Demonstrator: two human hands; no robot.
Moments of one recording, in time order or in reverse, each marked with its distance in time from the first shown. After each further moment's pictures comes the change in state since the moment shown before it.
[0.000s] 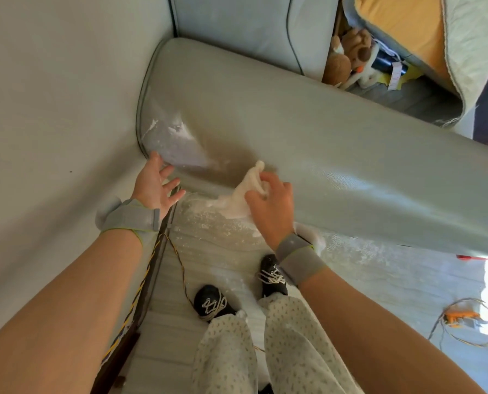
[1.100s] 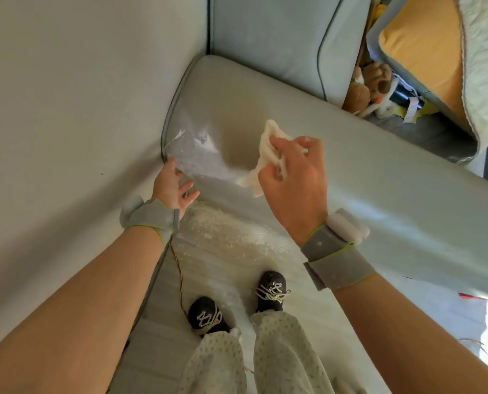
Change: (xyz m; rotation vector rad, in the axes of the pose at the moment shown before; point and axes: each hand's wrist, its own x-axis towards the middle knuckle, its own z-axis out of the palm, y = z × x) left_hand 0.009 0.007 0.000 -0.126 0.046 -0.006; right_hand 0.009 -0.070 -0.020 -0.244 0.205 -0.587
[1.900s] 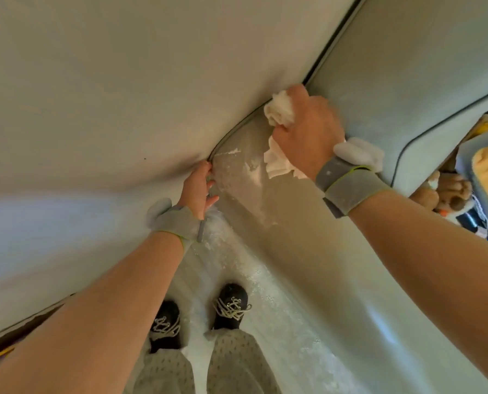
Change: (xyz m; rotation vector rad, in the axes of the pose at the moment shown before) left_hand 0.013 0.000 0.007 -0.265 0.231 0.134; right_hand 0.150 -0.042 0.071 -0.382 -0.400 -0.562
